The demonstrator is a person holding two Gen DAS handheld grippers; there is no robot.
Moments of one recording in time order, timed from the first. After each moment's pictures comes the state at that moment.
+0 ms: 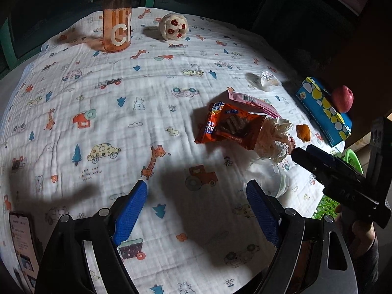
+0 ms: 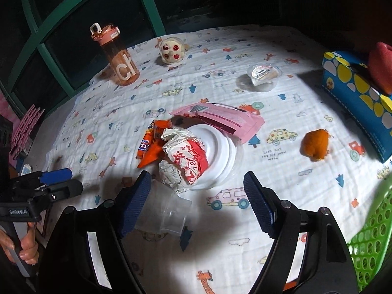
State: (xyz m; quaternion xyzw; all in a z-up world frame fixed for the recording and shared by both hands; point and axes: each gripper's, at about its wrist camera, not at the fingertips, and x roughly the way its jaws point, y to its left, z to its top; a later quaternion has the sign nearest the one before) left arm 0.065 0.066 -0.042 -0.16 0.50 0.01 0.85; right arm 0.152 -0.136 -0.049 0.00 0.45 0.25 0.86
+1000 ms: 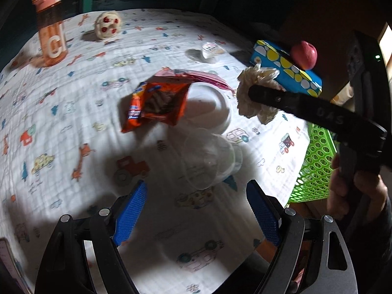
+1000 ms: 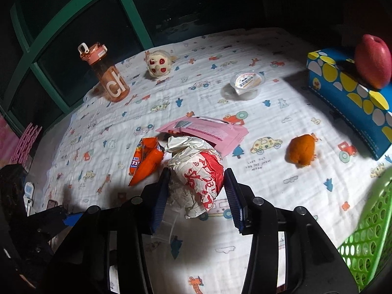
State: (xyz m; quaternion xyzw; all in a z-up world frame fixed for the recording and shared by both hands) left arm 0.077 -0.017 -0.060 -0.10 0.50 -0.11 0.85; right arm 0.162 -0.165 -0.035 0.04 0.43 0.23 0.87
